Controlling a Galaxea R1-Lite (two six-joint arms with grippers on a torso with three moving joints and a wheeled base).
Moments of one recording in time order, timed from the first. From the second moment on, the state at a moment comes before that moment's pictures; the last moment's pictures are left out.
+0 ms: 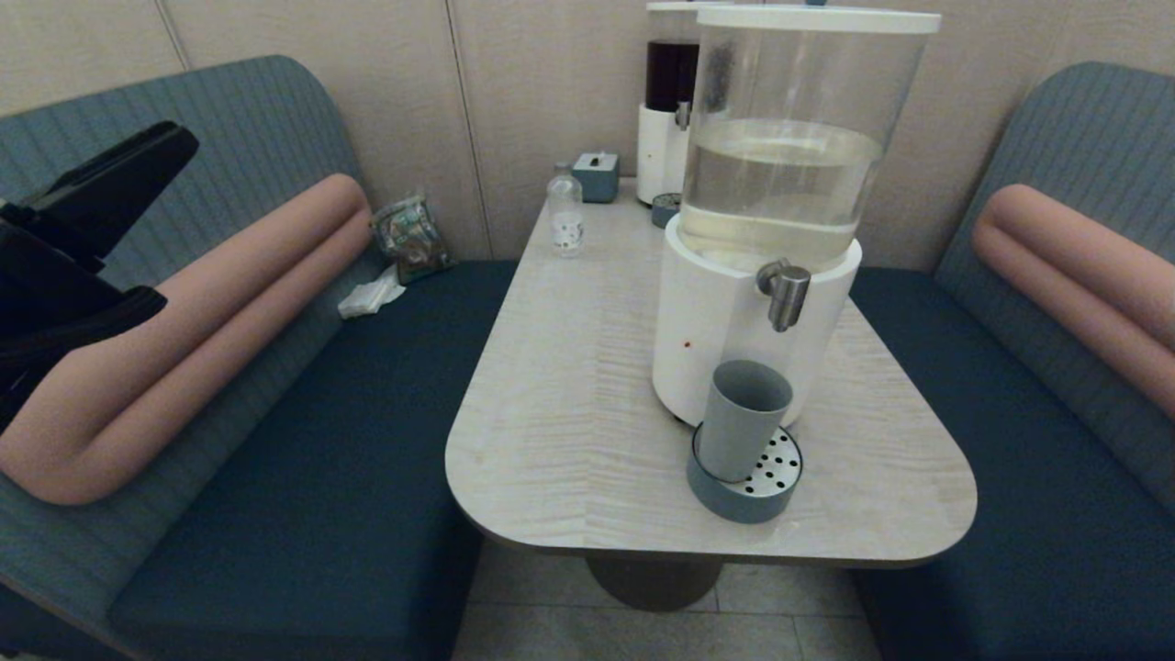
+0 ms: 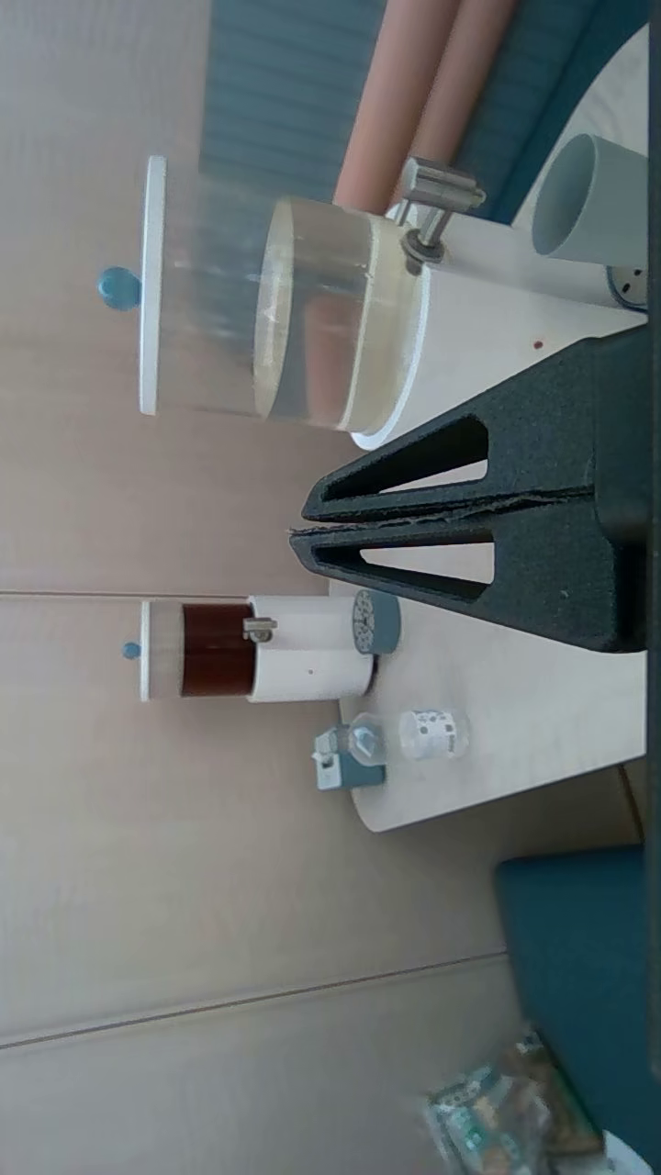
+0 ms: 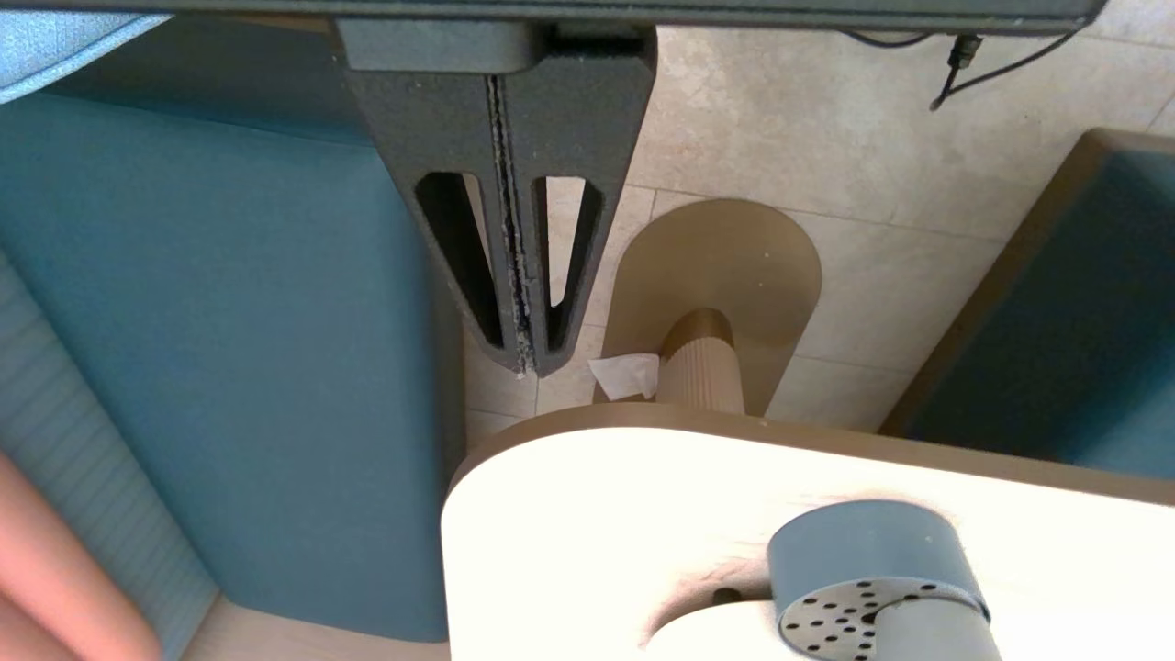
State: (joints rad) left arm 0.01 1.29 -0.49 -1.41 -0.45 -0.26; right arm 0.00 0.00 0.00 0.02 0.01 -0.06
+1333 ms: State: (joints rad) left arm 0.02 0.30 -0.55 -0.23 -0.36 -0.27; right arm 0.00 0.00 0.00 0.02 0.01 -0.07
